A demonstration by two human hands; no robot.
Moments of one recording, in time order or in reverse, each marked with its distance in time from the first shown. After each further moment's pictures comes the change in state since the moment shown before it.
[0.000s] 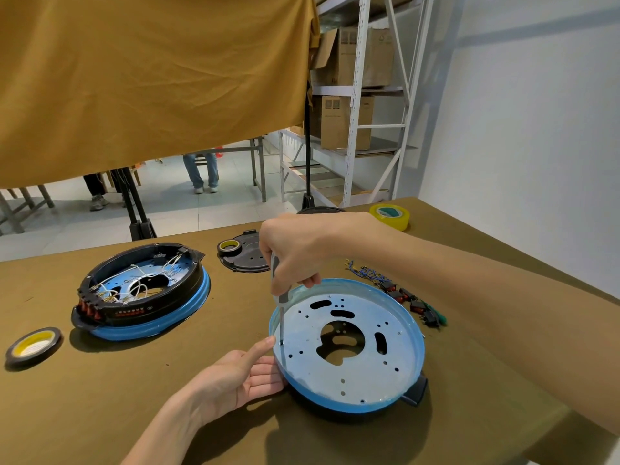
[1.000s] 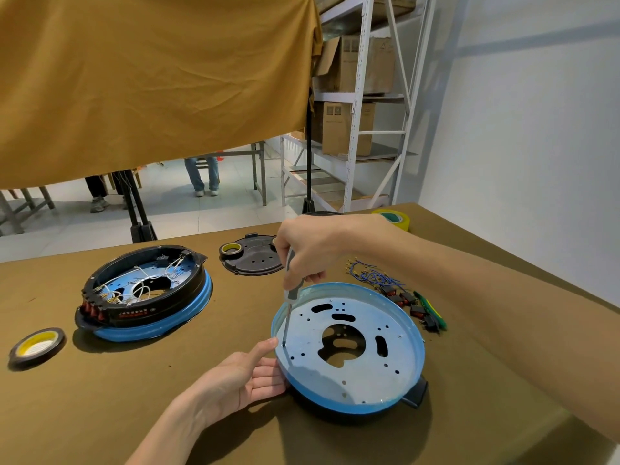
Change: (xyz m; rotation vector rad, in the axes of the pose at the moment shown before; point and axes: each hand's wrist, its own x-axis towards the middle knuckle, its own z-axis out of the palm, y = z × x) left_hand 0.007 -0.003 -0.005 0.002 -0.011 0.000; right_hand 0.006 0.018 -0.002 0.060 -0.001 0.066
